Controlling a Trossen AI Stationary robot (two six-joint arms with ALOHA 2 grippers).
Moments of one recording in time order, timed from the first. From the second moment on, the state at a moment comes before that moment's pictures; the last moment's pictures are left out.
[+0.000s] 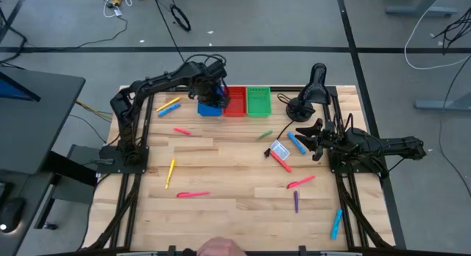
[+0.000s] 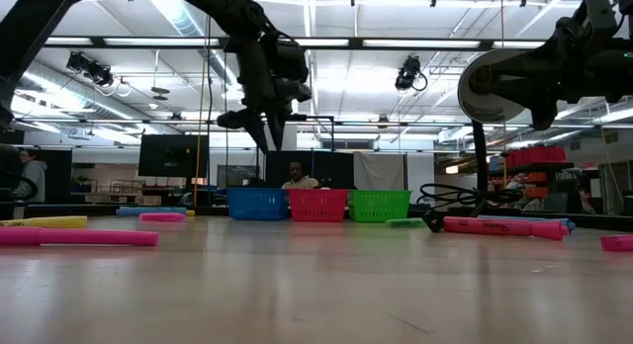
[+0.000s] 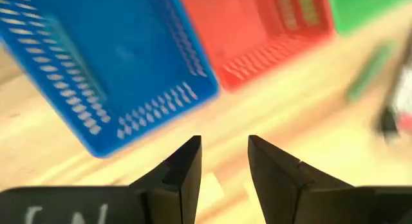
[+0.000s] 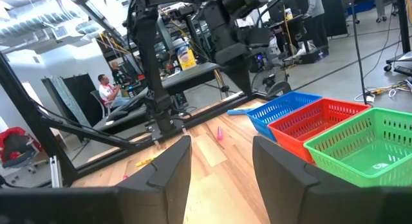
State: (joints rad) left arm 0.58 1.90 1.66 -1.07 0.16 -0.53; right arm 0.04 0.01 0.02 0.07 0.30 0.33
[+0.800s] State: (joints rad) left arm 0.35 1.72 1.66 -1.23 0.13 -0.08; right arm 0.04 0.01 0.02 0.07 0.30 0.33
